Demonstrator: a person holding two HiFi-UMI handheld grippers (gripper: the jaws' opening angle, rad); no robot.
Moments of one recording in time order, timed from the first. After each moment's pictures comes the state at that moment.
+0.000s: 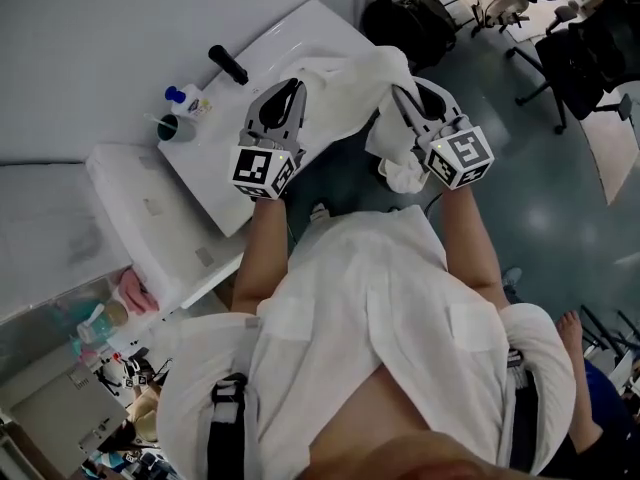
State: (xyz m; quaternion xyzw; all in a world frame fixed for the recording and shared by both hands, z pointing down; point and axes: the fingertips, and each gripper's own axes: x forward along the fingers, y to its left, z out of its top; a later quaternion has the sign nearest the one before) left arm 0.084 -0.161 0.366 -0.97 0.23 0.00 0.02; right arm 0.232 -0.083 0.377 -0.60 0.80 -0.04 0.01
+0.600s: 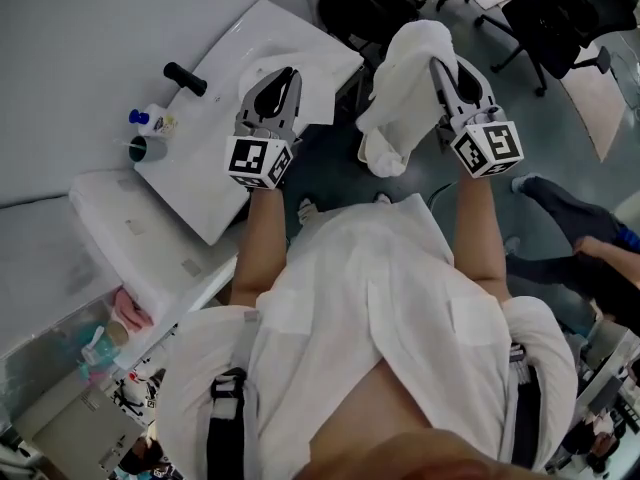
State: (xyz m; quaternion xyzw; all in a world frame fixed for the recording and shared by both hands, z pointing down) left arm 0.168 -0.125 0.370 -0.98 0.18 0.01 0.01; right arm 0.368 0.001 0.335 -0.71 0.70 0.00 0.05
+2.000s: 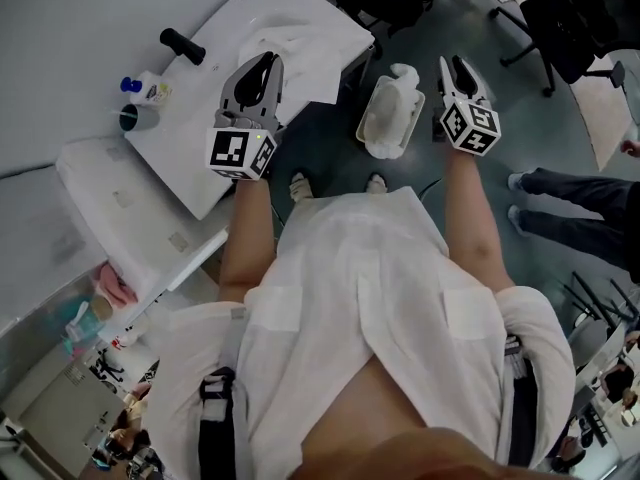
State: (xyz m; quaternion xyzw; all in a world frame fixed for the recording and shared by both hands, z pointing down) left arm 0.129 -0.143 0.383 -0.97 0.23 0.00 0.01; right arm 0.426 -0.011 0.496 -0.80 0.59 -0.15 0.00
